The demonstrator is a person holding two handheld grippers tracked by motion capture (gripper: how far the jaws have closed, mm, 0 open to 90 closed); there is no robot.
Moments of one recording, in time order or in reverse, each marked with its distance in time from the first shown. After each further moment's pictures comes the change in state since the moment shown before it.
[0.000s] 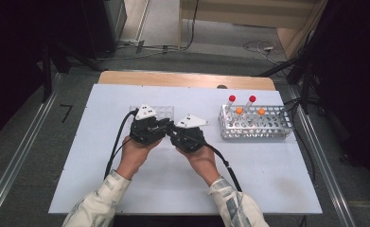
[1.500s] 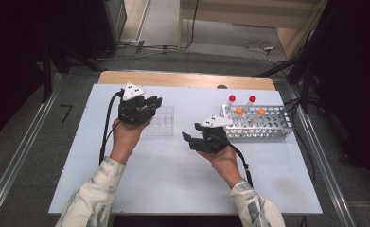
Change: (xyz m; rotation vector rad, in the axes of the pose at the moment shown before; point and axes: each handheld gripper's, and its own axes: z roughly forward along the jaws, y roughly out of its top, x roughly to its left) left arm 0.026 0.041 -0.015 -0.091 0.149 -0.007; right arm -0.046 -0.020 -0.037 0.030 0.007 0.066
